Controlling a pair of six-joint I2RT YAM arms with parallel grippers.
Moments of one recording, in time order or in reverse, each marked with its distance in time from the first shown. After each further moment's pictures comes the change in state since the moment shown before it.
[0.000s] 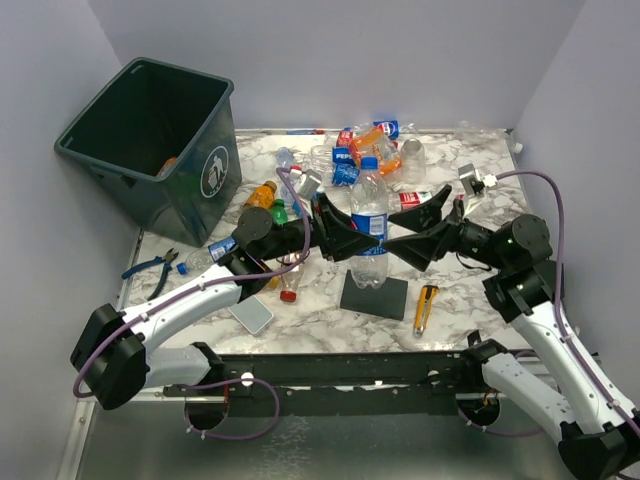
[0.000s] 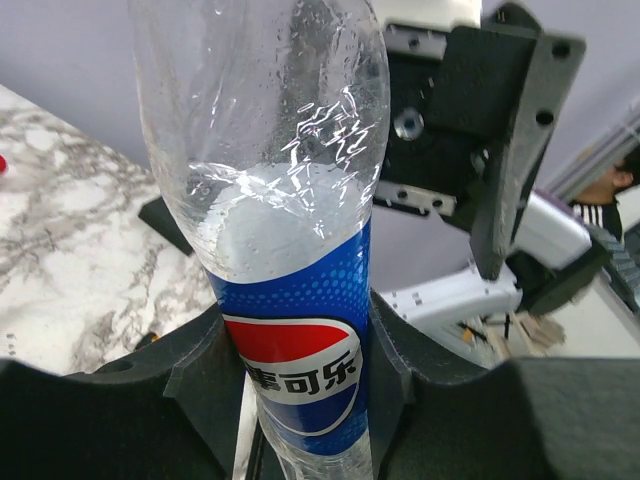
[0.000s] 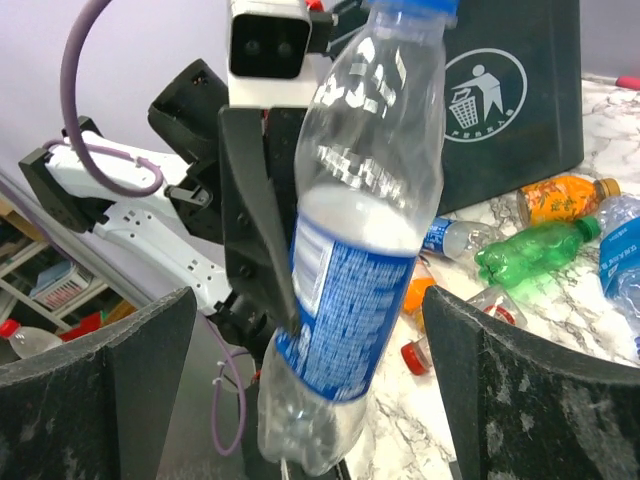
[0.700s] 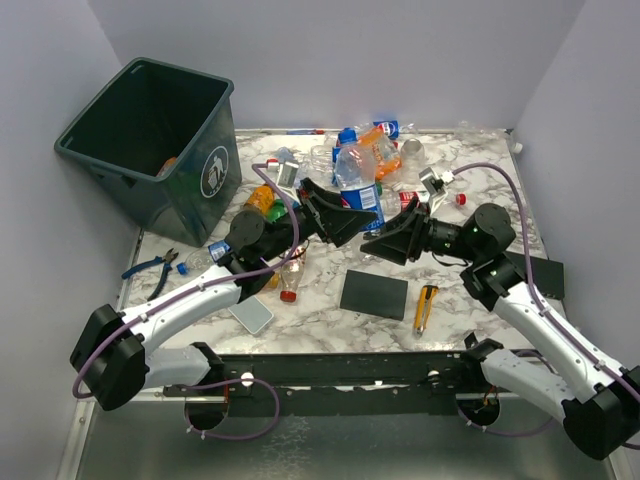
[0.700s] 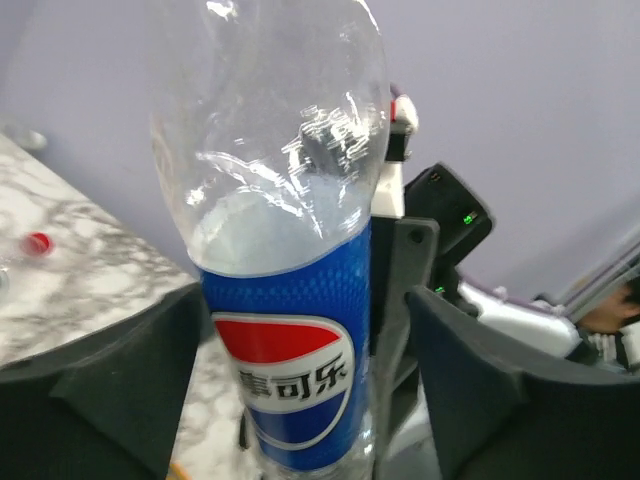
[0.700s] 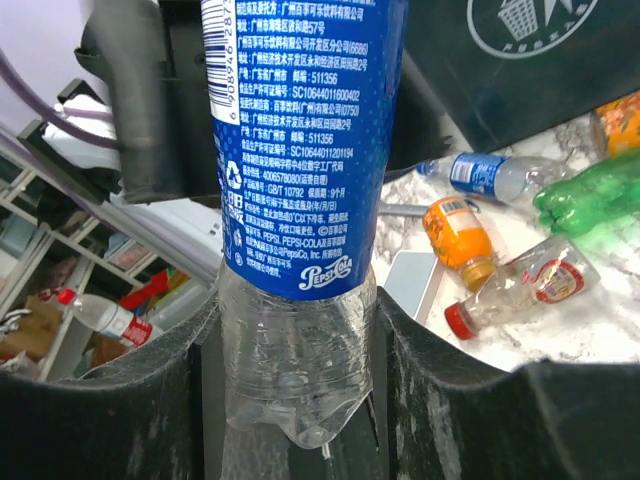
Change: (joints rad) left arm 0.000 -0.009 -0.002 0.137 -0.269 -0.108; right arm 0.102 0.126 -0.037 0.048 -0.031 0.044
